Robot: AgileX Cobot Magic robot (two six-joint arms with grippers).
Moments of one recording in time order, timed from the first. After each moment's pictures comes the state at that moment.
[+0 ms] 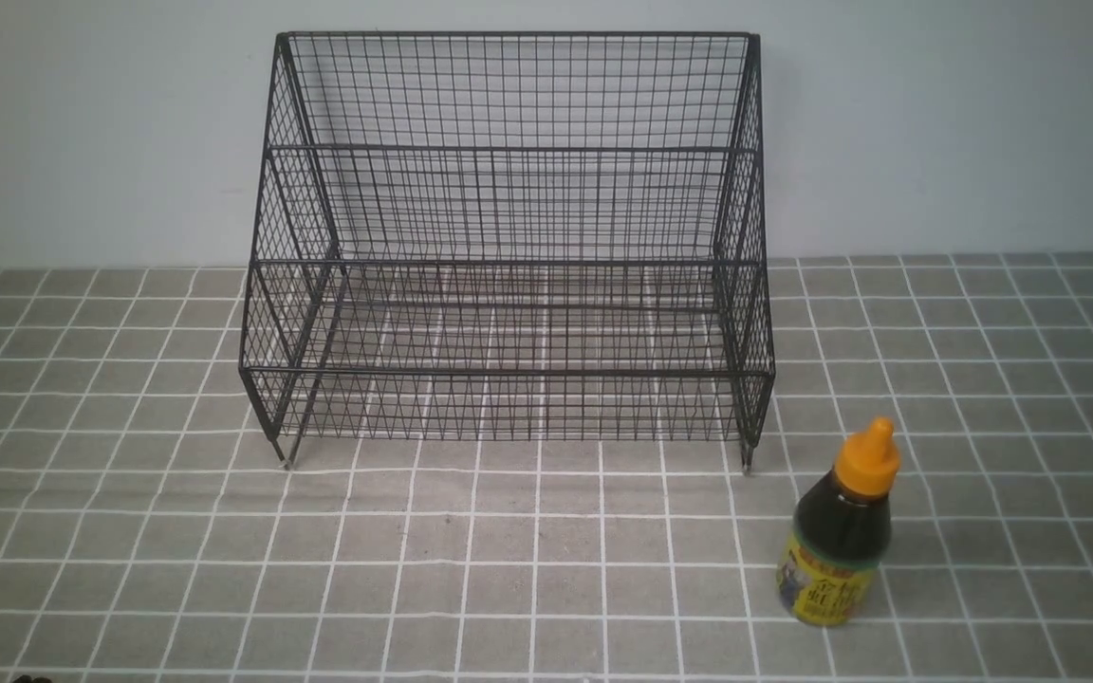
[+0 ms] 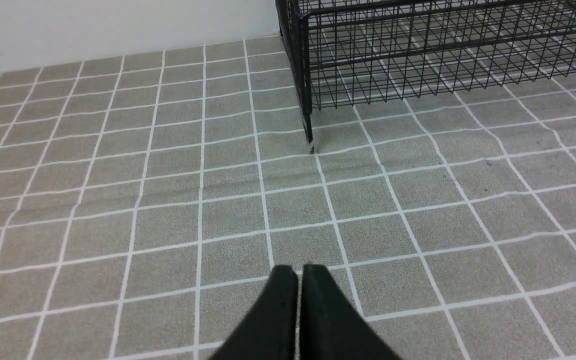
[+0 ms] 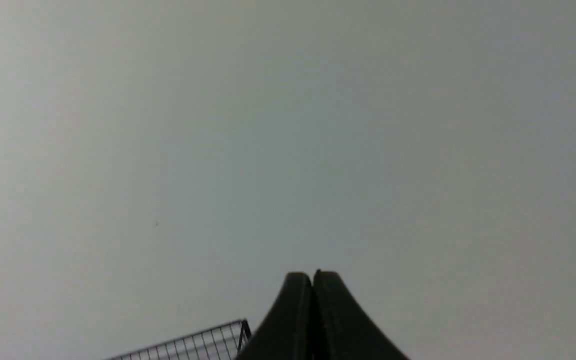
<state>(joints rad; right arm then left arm) -0.10 0.14 -0.12 -0.24 -0.24 0.64 -0.11 -0.01 0.03 -0.05 0.37 0.12</state>
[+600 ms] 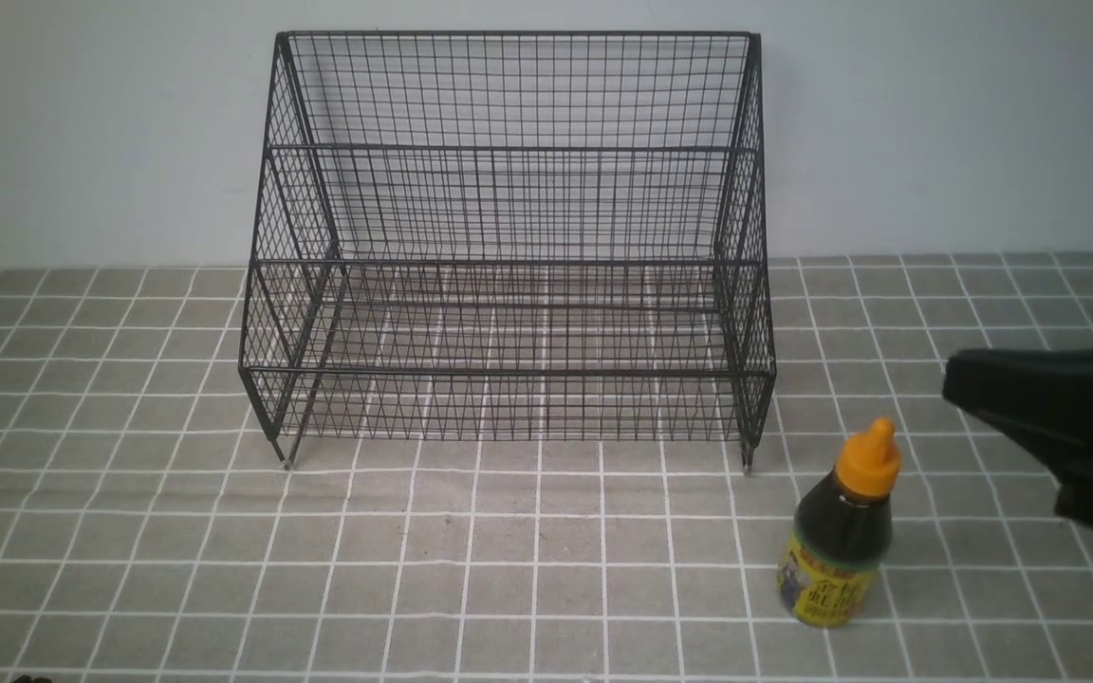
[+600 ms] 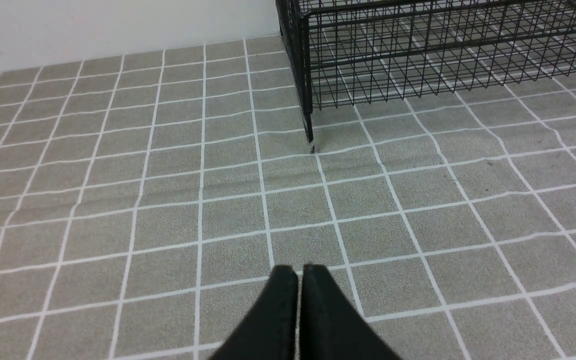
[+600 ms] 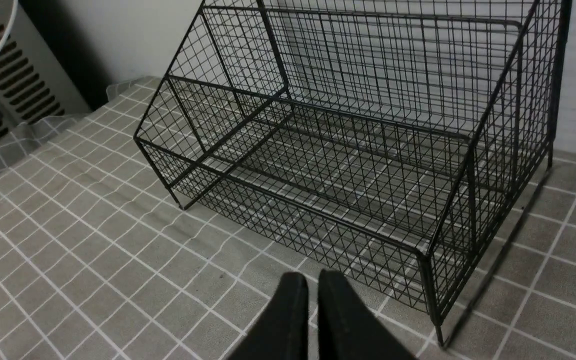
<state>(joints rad) -0.10 1.03 -0.58 -1.62 -0.72 1.61 -0.11 -0.01 0.03 -0.05 0.37 0.12</state>
